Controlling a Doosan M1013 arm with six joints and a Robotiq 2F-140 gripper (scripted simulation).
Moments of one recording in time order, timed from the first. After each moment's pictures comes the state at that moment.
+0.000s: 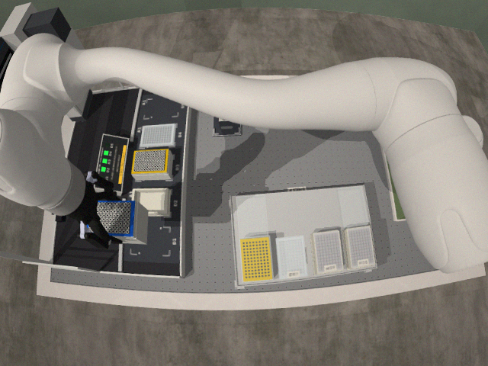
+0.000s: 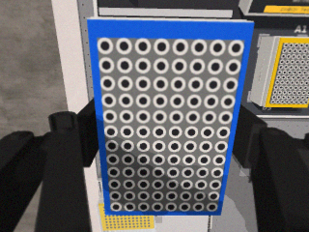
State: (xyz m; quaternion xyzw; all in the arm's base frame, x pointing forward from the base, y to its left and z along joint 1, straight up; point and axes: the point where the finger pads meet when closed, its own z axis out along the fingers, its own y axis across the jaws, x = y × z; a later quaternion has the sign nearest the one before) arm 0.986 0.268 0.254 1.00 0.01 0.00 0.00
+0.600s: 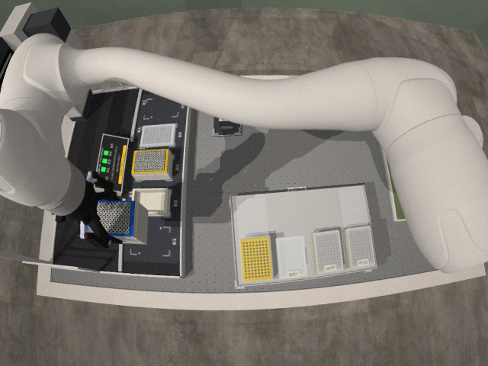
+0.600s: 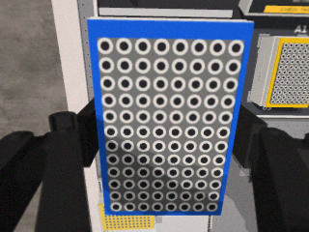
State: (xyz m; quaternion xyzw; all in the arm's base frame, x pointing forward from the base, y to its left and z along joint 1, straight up) arm 0.986 0.268 0.254 1.00 0.01 0.00 0.00
